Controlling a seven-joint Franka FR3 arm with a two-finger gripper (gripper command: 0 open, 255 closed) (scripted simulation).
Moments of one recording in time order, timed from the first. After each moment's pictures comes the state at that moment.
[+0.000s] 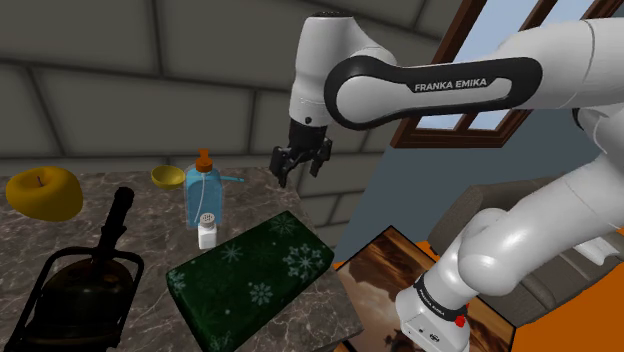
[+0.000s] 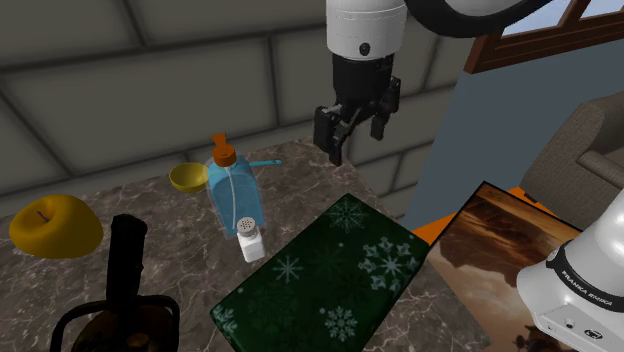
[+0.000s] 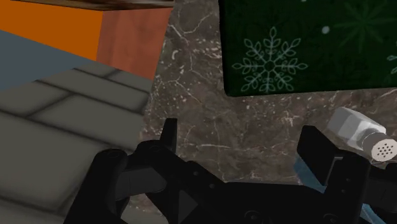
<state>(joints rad) 0.11 -0.25 0.43 -2.19 0.07 1.90 0.60</state>
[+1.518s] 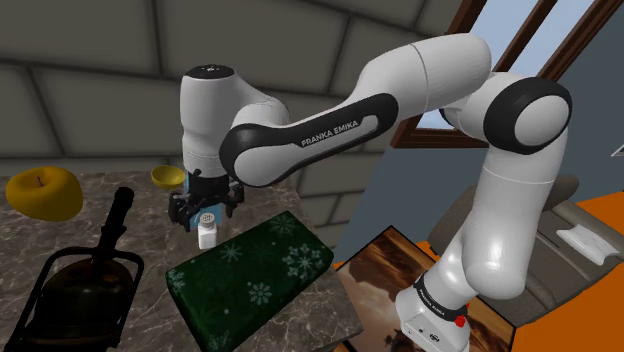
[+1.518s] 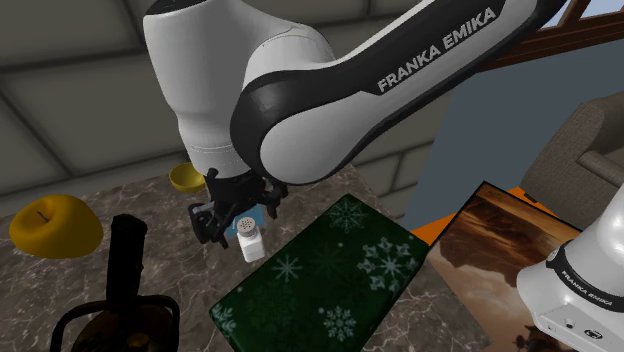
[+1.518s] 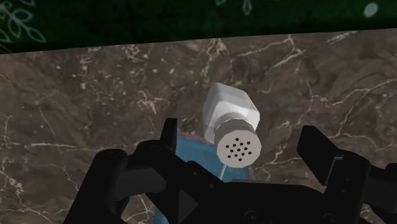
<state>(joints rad) 0.27 0.36 0.54 -1.80 -0.21 2.11 0.98</state>
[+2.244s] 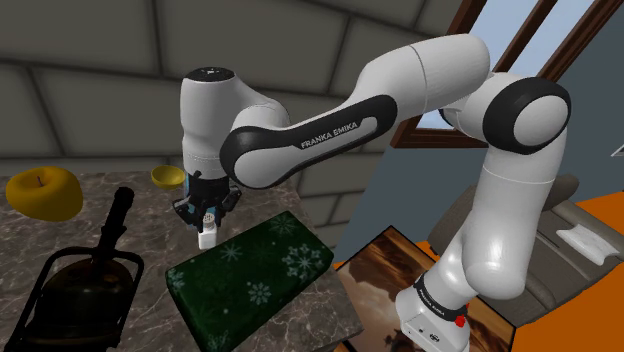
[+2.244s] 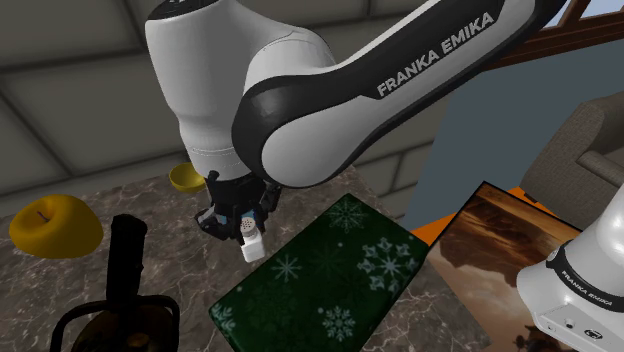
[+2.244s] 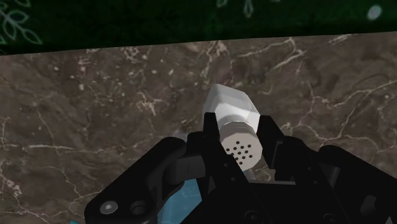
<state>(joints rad) 0.27 0.36 0.54 -1.81 -0.21 2.12 0.99</state>
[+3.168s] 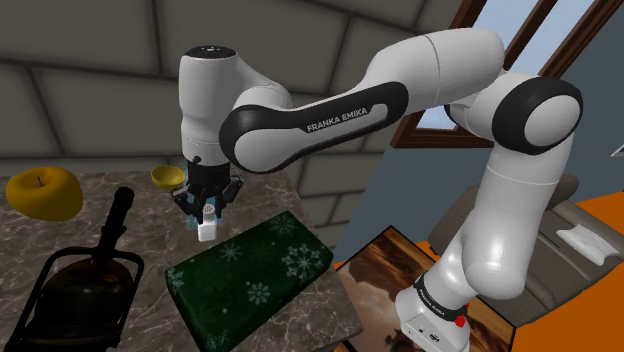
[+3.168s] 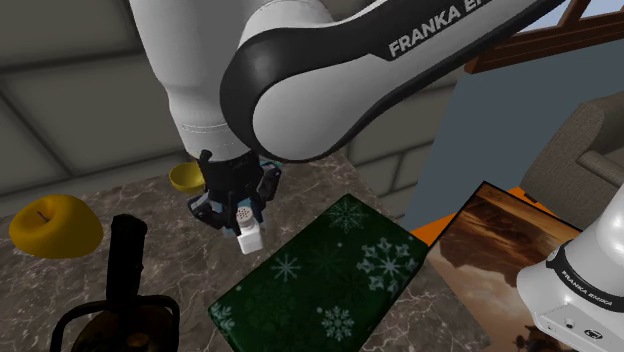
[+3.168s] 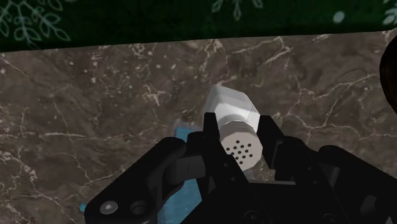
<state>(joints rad) 0.27 0.33 0.55 -1.77 -0.19 2.05 0.97</state>
